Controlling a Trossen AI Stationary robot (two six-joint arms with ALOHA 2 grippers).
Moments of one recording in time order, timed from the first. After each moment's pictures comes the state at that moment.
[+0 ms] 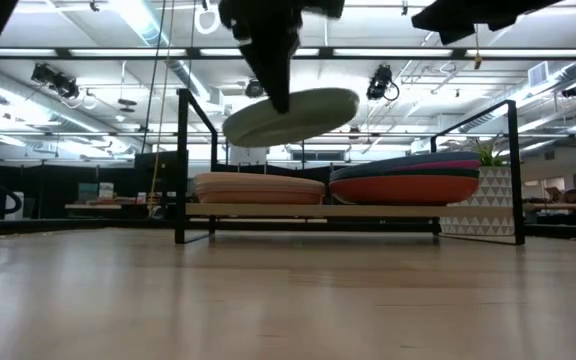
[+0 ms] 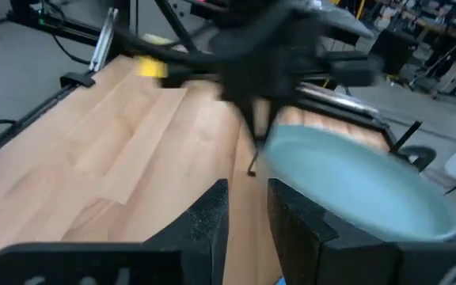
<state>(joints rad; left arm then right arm) -0.21 2.06 1.94 -1.23 -0.40 -0.08 0.33 0.92 0.61 -0.01 0.27 -0.18</state>
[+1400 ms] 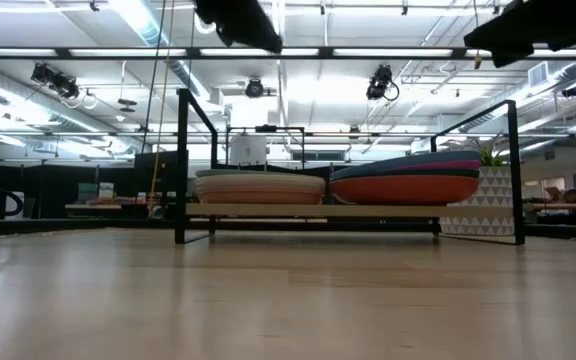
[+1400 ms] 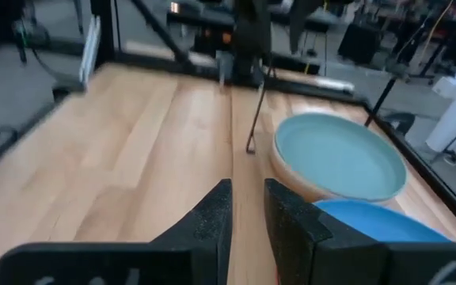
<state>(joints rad) -0.13 1.48 1.25 -0.48 -0.24 0.03 0.58 0.74 0.41 0.01 0.59 0.00</state>
